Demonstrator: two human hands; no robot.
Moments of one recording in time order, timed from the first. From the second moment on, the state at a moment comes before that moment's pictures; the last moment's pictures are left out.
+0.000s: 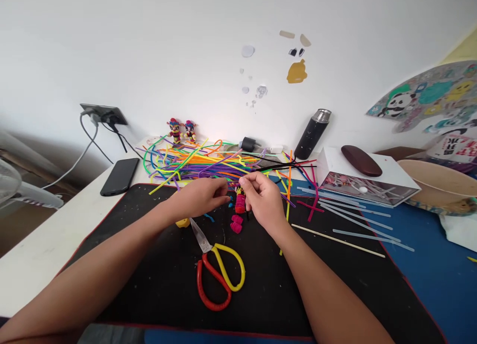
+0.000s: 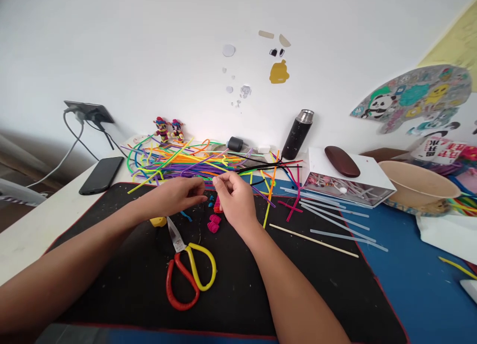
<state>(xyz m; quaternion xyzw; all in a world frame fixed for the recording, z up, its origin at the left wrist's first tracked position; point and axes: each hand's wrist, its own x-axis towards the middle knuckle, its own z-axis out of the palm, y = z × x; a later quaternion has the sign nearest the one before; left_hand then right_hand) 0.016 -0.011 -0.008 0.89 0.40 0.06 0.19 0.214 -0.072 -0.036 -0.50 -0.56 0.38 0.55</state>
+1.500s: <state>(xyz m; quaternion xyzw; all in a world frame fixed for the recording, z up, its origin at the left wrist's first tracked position) 0.025 -0.019 -0.018 0.93 0.30 0.00 0.23 0.218 -0.070 -0.029 -0.46 -0.51 0.39 0.61</state>
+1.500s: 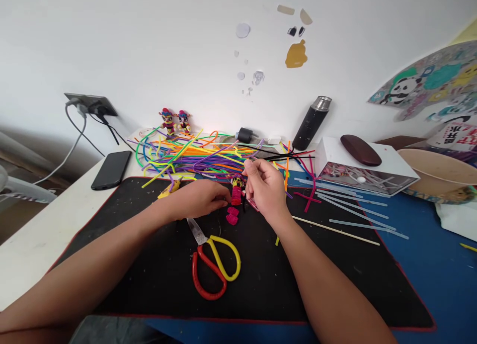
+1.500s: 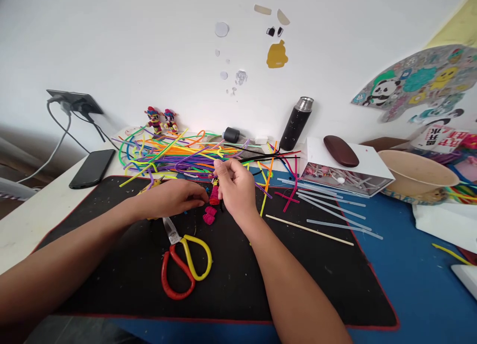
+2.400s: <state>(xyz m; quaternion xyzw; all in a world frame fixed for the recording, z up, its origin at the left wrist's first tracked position) 0.025 -0.020 -0.006 0.83 0.34 0.19 0.40 0.214 -0.074 -0.032 -0.48 -0.57 0.37 0.56</state>
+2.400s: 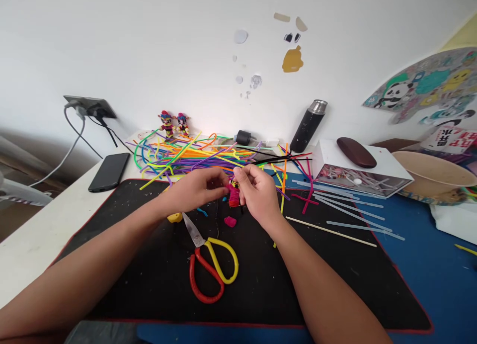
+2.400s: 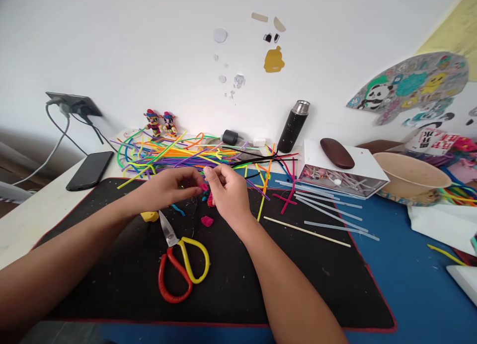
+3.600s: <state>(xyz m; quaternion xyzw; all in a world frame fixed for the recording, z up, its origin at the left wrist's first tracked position) 0.020 -0.016 0.007 0.74 0.34 0.29 0.51 0.212 -0.071 -0.032 -0.47 -0.55 0.42 0.55</state>
